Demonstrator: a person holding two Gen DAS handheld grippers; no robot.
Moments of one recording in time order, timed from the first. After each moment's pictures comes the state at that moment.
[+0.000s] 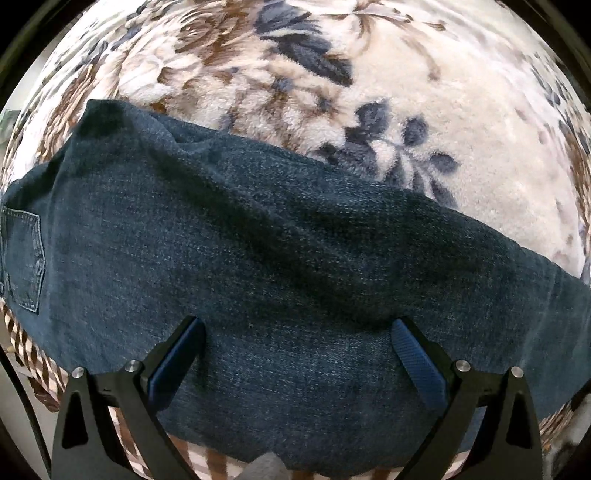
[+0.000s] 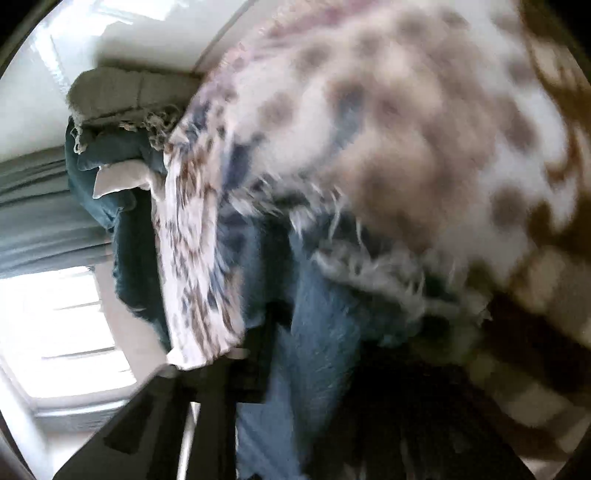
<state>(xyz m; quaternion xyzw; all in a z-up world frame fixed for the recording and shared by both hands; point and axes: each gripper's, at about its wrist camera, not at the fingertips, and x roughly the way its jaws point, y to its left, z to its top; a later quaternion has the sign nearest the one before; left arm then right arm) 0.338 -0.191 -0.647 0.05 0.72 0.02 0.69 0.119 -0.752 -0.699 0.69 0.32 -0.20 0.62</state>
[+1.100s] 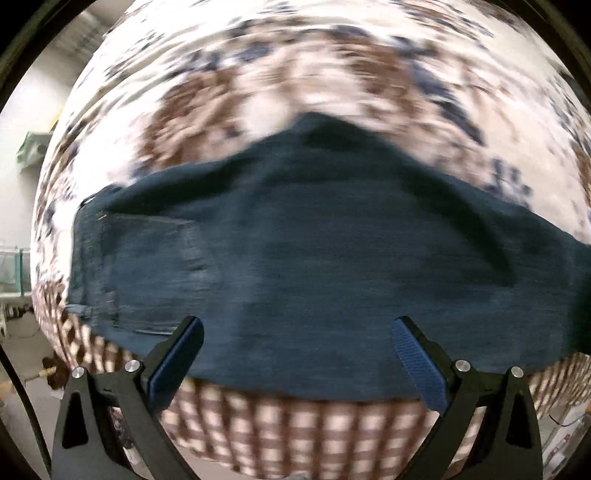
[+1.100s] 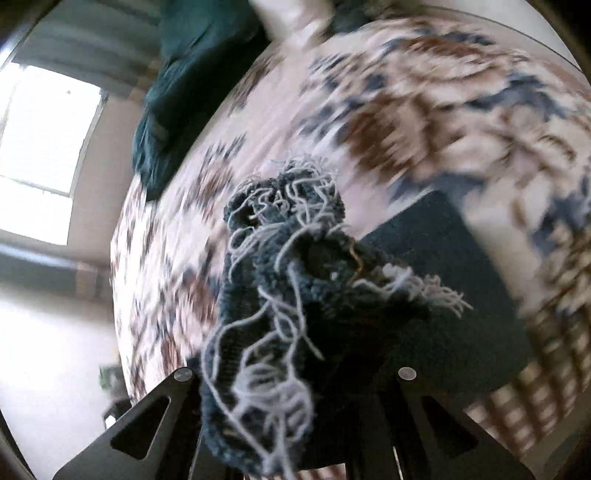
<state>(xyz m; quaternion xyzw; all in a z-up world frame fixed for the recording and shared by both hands) 0.346 -0.050 -0.578 0.10 0.69 0.03 0.72 0.252 -0.444 -0.538 0.47 0.47 -0.10 0.74</state>
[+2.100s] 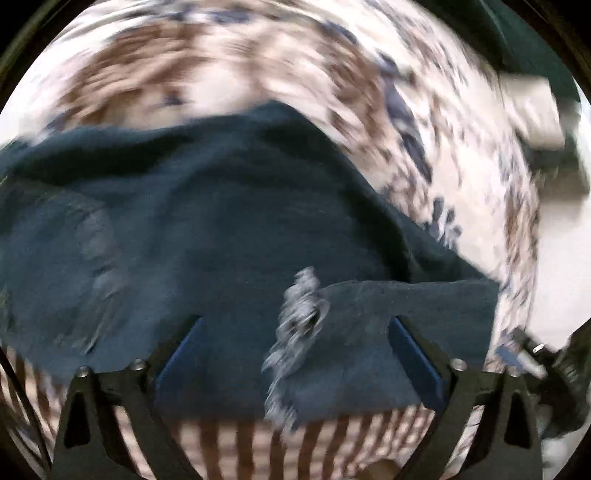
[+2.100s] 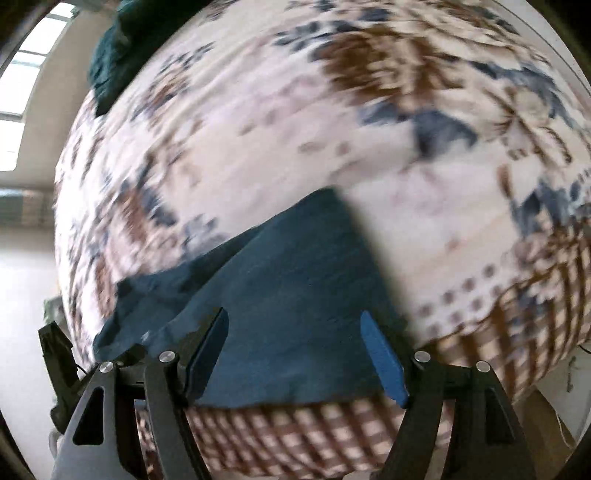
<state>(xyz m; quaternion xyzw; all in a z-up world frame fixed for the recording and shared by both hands) 0.354 -0.050 -0.618 -0.09 0.72 -0.11 0.68 0.245 -0.441 -0.562 0.38 0.63 -0.11 0.67</state>
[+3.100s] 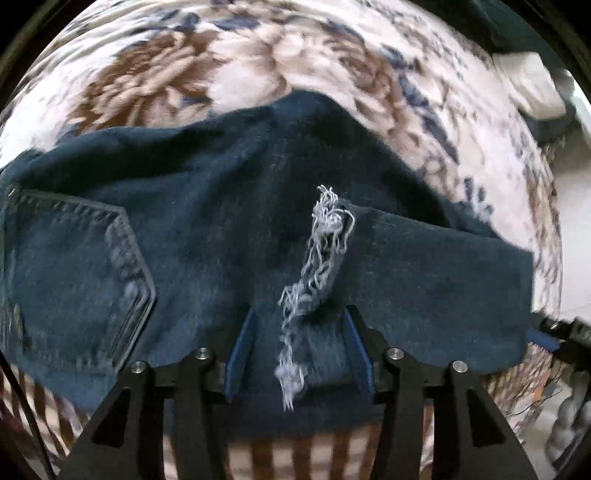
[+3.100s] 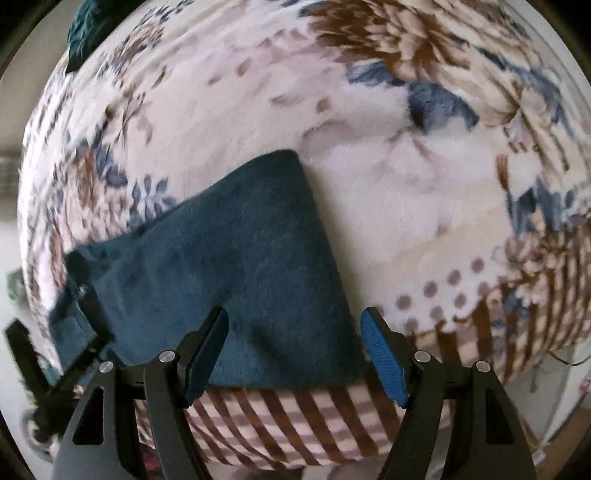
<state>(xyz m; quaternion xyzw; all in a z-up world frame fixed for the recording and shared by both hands) 0.335 -0.019 -0.616 -0.05 0.68 -0.10 0.72 0.261 -0.417 -0.596 0.29 0.70 -0.11 0.64</state>
